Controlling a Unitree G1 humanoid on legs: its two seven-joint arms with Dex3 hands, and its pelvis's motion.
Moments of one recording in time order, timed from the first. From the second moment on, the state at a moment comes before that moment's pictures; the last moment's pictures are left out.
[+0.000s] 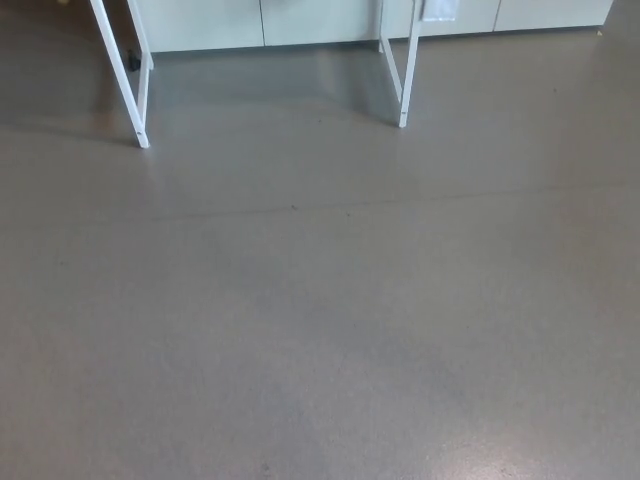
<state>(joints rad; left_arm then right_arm) 0.16 0.70 0.01 0.90 0.14 0.07 -0.12 0.35 -0.77 -0.09 1.16 -0.19 -0.18 0.03</state>
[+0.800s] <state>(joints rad) 0.13 0.75 -0.02 0.88 0.15 0.09 -0.17 0.36 -0.76 -0.10 1.25 -0.18 -0.33 0.01</state>
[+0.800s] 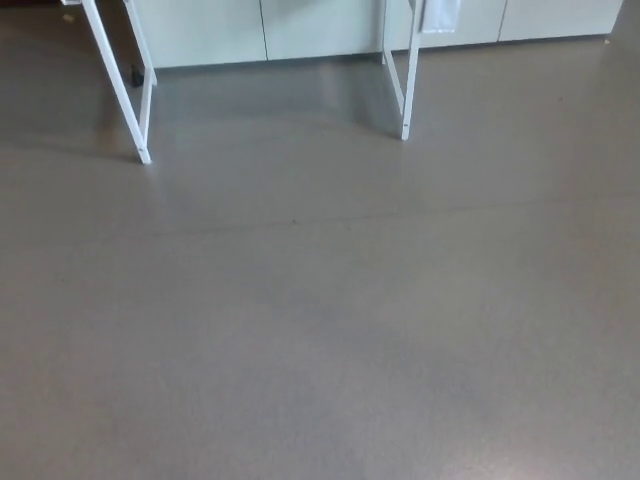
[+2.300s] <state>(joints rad) -0.05 0.74 0.04 1.26 0.14 0.01 -0.23 0.37 -0.64 -0.29 1.29 -0.01 -0.43 0.24</state>
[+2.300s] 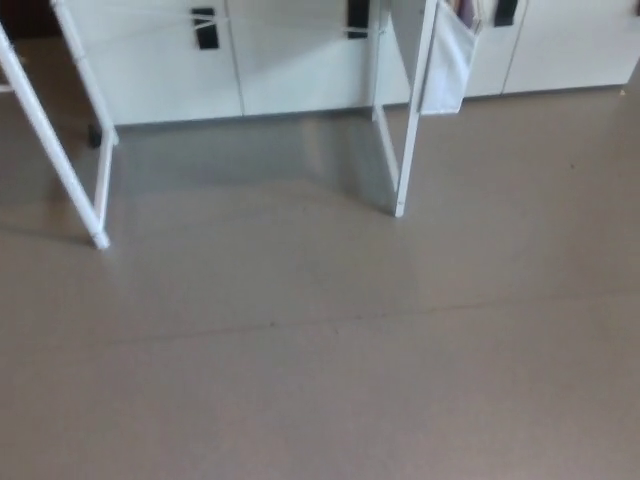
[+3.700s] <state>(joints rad) -0.11 0.76 0.01 1.27 0.14 0.01 -0.22 0.38 -0.61 -0.30 1.29 0.02 -0.43 0.26</state>
